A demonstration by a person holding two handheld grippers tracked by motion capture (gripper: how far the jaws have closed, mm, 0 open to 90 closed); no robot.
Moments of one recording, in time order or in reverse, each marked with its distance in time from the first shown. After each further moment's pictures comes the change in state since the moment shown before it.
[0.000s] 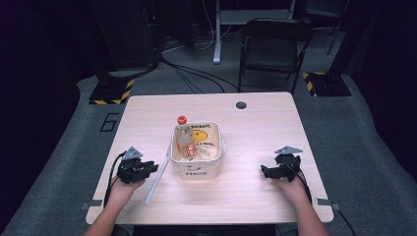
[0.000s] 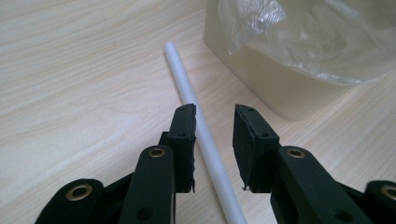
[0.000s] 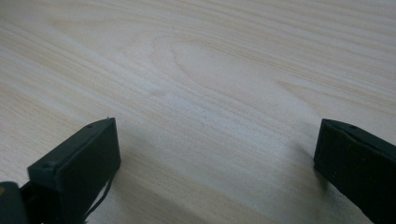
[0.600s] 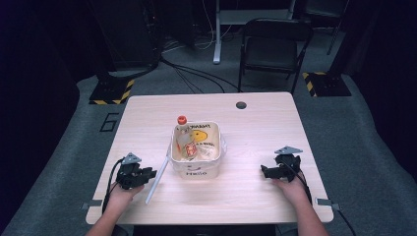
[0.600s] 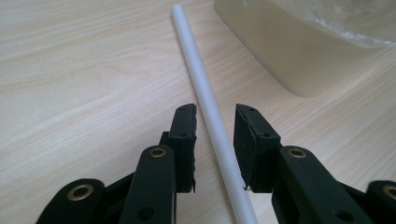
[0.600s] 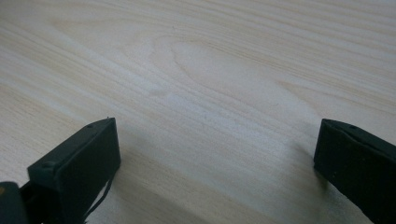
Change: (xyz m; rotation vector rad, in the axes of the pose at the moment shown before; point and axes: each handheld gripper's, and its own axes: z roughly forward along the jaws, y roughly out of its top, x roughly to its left) left arm -0.002 -0.018 0.004 0.058 0.020 -0.060; right arm 0.000 0.000 0.000 0.002 0.001 -0.002
